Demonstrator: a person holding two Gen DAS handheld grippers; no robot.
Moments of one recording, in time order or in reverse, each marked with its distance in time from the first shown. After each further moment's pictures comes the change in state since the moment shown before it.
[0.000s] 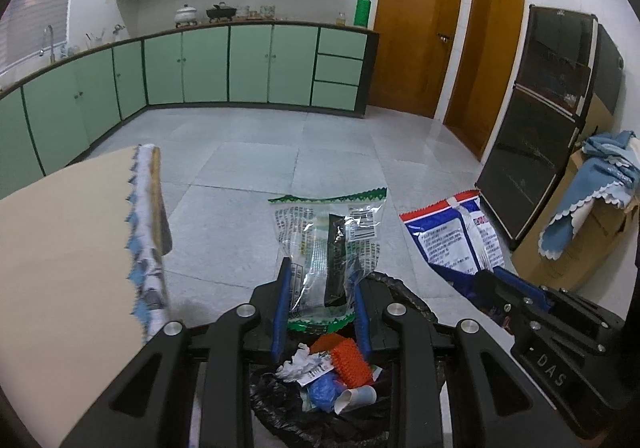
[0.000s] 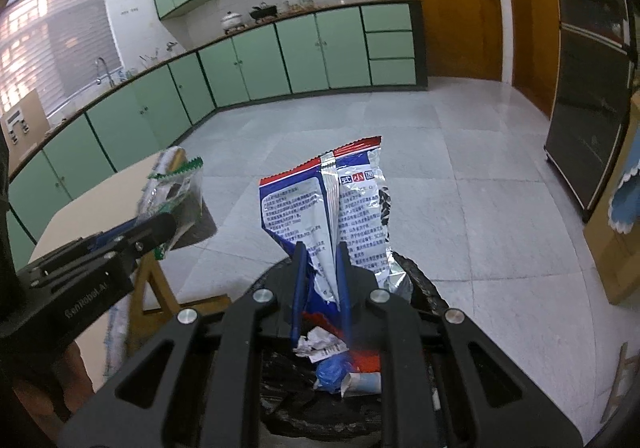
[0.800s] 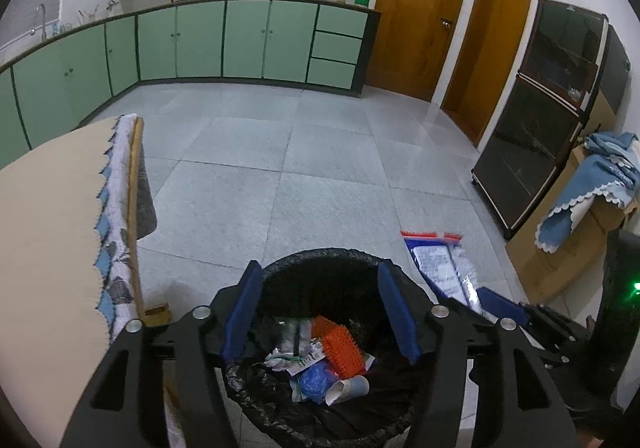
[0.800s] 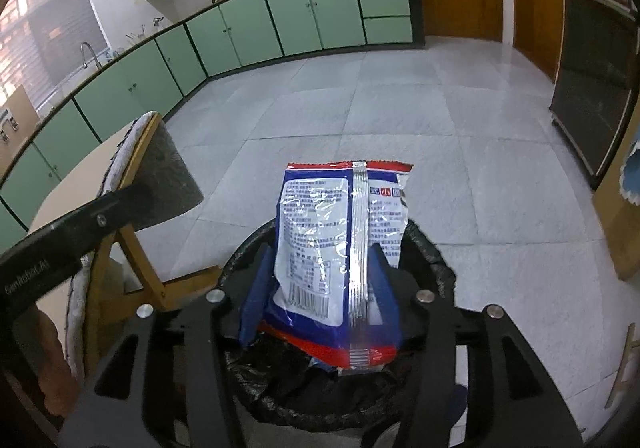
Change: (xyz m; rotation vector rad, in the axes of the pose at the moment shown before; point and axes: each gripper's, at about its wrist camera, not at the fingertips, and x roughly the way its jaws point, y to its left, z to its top) left arm 0.023 0.010 -0.003 -0.037 0.072 -0.036; right arm 0.048 -0.024 -0.013 0.044 0.140 0.020
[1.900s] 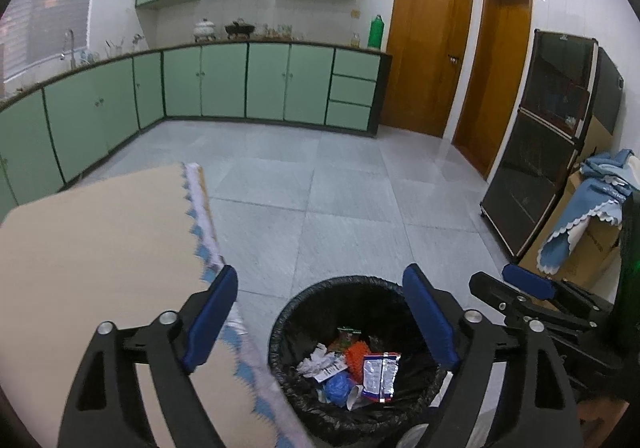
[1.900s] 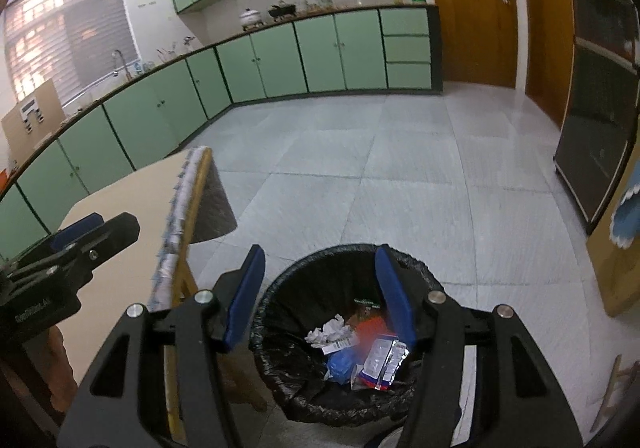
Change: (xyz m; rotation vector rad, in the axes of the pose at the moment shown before) left arm -0.120 0.018 0.003 0.005 -0.153 0.073; right arm -0.105 0.051 0.020 -0.107 -0.145 0.027
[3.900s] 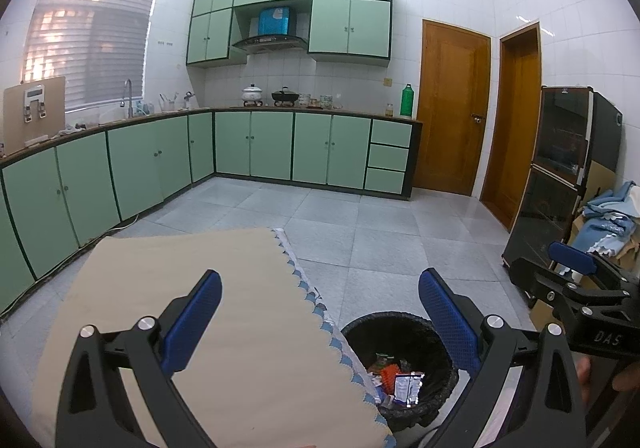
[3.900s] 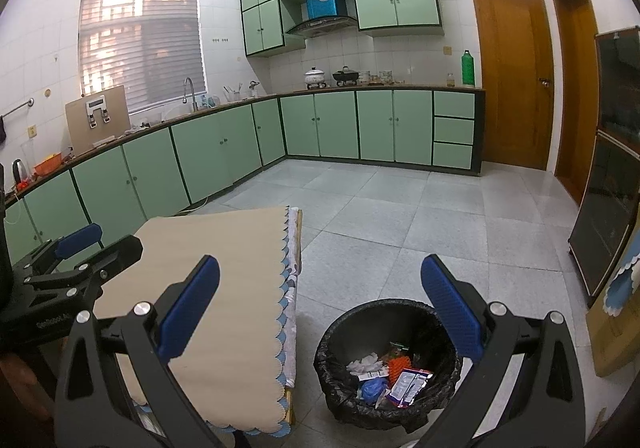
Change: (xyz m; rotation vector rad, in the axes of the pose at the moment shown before) left arm -0.192 0.035 -0.010 -0.022 -0.226 0.138; right arm -0.179 0.100 0.005 -0.157 -0.218 0.114
